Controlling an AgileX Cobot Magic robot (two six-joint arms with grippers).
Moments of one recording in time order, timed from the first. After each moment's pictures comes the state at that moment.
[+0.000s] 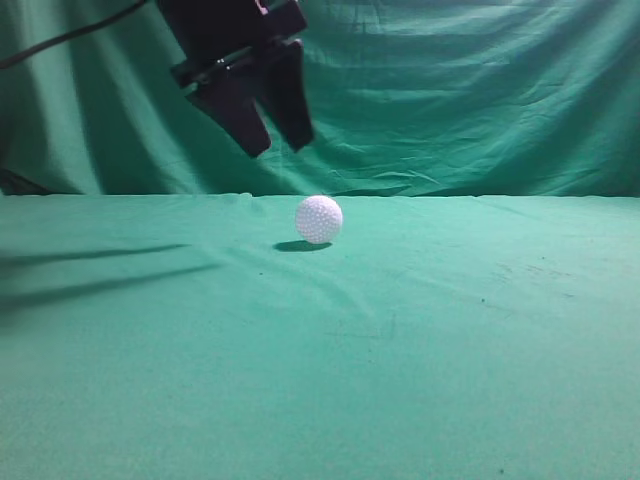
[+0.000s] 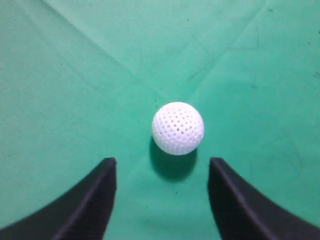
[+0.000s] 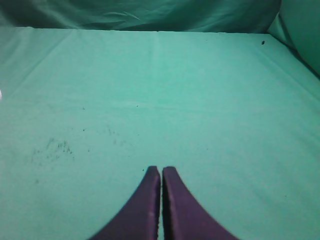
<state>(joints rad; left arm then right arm) -0.44 1.97 -1.54 -0.45 0.74 0.67 0.08 -0.01 0.03 0.03 0.38 -0.10</state>
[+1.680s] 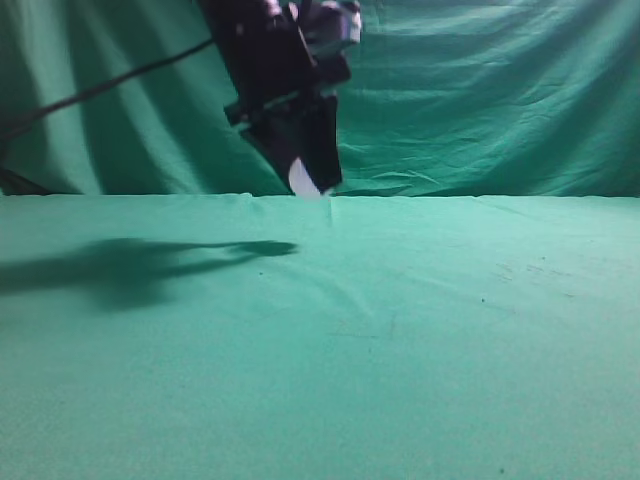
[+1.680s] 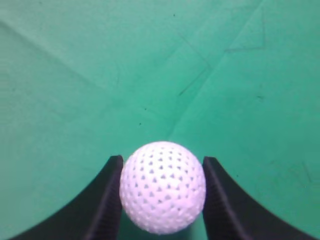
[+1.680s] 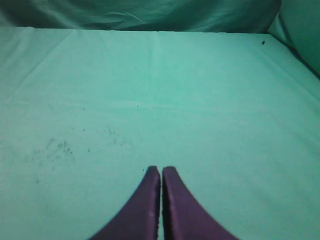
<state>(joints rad) -0.48 2.22 -1.88 -0.35 0.97 0.59 0.08 -0.01 0.03 0.03 0.38 -0.10</state>
